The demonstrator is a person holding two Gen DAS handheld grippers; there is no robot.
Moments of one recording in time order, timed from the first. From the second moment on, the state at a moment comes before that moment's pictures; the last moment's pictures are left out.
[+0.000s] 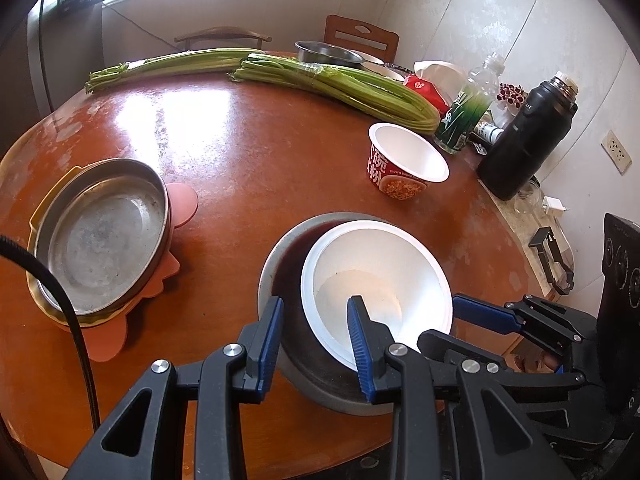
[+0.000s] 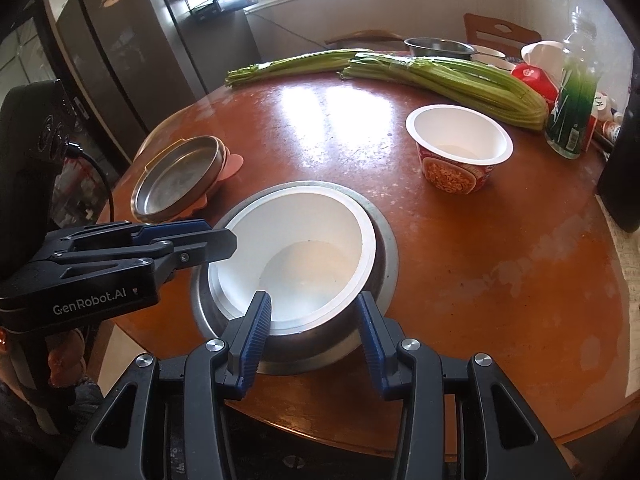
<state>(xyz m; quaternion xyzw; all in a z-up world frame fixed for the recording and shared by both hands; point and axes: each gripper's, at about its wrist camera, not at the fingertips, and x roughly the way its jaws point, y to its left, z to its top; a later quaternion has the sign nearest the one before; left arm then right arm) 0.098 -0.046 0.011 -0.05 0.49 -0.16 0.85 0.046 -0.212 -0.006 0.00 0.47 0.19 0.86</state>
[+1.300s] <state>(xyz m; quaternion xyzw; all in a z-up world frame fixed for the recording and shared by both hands) 0.207 -0.139 0.041 0.01 0.47 -0.24 0.85 0.142 -0.310 0.012 0.07 0.44 0.08 0.89</state>
